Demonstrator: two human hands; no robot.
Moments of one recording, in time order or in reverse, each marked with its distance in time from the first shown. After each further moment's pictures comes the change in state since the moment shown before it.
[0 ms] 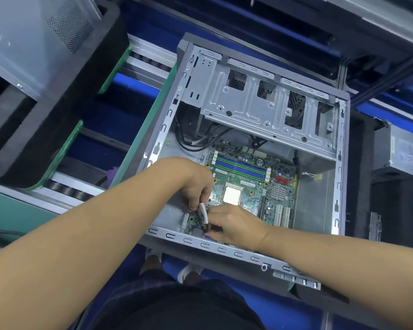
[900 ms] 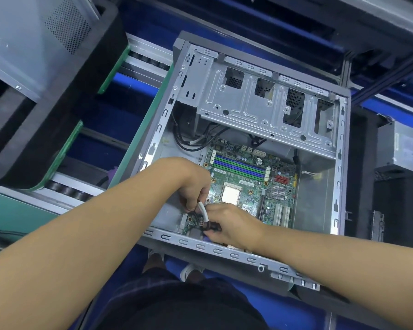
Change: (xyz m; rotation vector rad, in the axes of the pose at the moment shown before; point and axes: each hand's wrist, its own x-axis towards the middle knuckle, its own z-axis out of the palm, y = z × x) left_hand 0.006 0.002 -0.003 0.052 -0.023 -0.040; right_hand 0.003 0.003 0.005 0.117 0.002 0.073
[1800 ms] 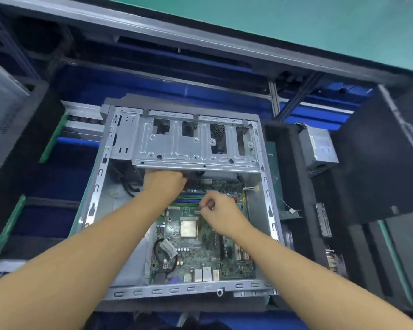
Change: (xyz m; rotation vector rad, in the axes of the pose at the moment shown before) left_hand 0.050 0.037 -0.052 0.111 0.766 -0.347; right_hand -0.025 0.022 -0.068 0.363 0.532 0.729
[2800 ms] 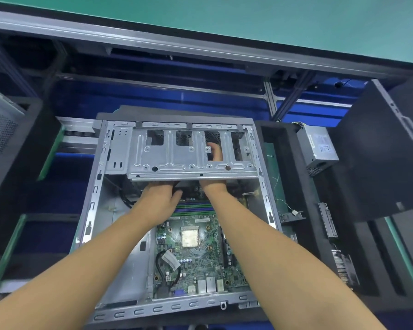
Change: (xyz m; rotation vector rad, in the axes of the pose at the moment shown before) left_hand -0.015 -0.027 0.017 -0.251 0.092 0.205; right_hand 0.109 -0.032 0.001 0.726 0.405 0.045
